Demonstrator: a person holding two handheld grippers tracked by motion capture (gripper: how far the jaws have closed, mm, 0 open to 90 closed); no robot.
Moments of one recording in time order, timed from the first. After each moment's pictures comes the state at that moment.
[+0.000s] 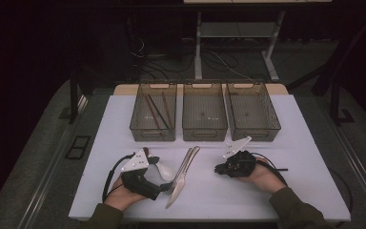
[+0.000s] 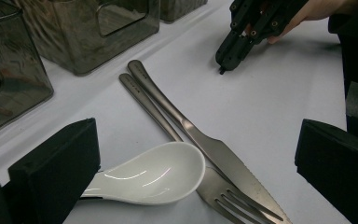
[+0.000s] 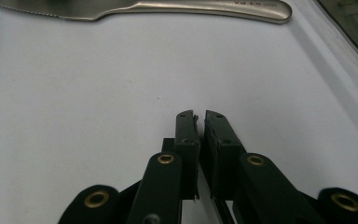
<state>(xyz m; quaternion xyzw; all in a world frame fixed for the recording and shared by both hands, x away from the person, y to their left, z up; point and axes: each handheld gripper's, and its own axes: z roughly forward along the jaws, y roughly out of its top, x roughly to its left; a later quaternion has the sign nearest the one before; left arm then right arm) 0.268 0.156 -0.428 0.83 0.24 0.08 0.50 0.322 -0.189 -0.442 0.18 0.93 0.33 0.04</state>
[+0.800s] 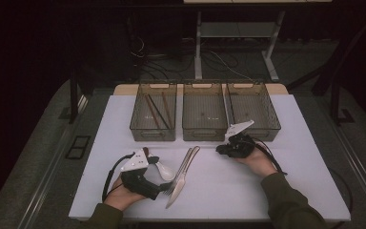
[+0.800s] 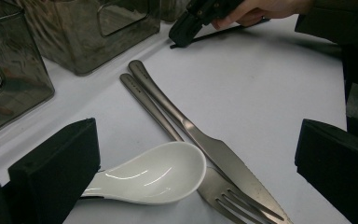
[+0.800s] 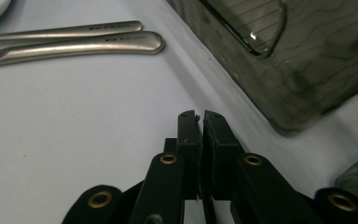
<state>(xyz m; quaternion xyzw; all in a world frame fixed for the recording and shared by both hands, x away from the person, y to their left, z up) 0.268 0.157 -0.428 0.83 0.24 0.08 0.50 0.377 -0.199 -0.448 0.28 0.89 0.36 0.07</state>
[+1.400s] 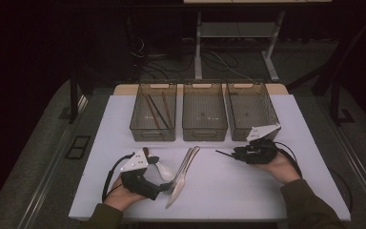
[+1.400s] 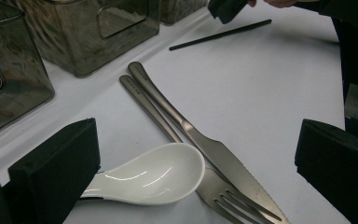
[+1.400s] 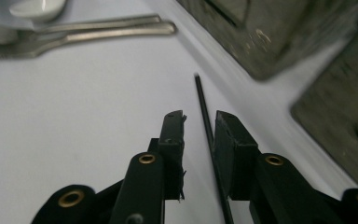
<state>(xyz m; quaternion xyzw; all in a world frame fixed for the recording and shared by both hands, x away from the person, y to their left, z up) 0.267 0.157 -0.427 0.82 0.24 0.08 0.51 0.336 -0.252 -0.418 0.28 0.88 0.37 0.08</state>
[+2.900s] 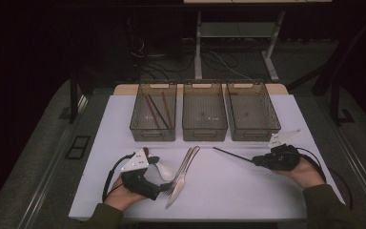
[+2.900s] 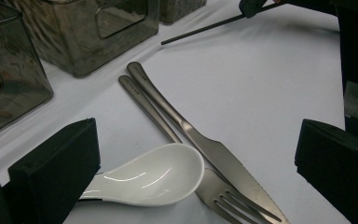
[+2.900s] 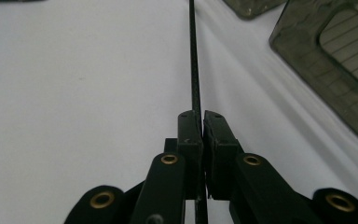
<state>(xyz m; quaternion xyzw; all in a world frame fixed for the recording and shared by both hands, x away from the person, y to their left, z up) 0.268 0.156 -0.427 0.83 0.24 0.08 0.50 0.320 -0.301 -0.416 0.27 0.89 0.35 0.06</state>
